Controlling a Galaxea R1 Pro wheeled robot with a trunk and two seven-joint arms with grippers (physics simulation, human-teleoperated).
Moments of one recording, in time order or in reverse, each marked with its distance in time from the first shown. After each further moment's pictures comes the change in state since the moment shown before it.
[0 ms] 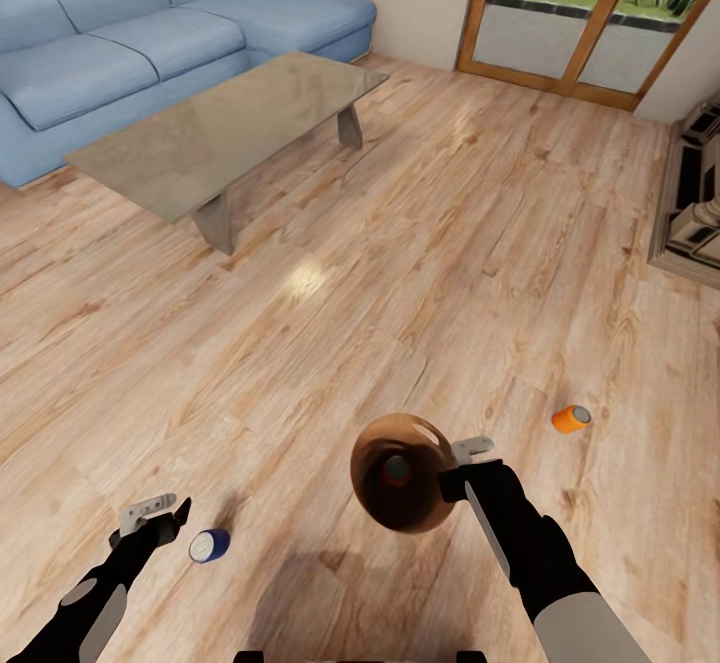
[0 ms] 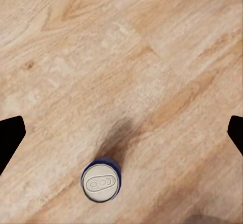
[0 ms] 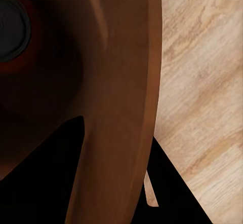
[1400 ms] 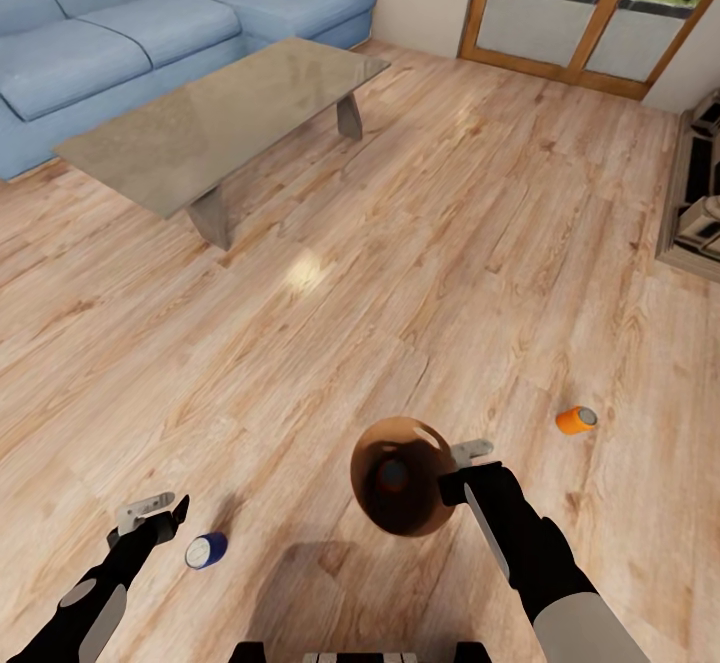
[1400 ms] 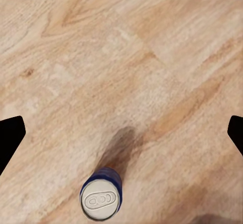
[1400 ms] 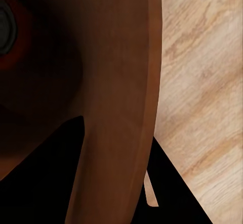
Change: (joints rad) left arm 0.000 0.001 0.001 -0.001 0.000 -0.028 0.006; right arm 0.000 0.000 0.001 0.019 0.002 -0.001 -0.001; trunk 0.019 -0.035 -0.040
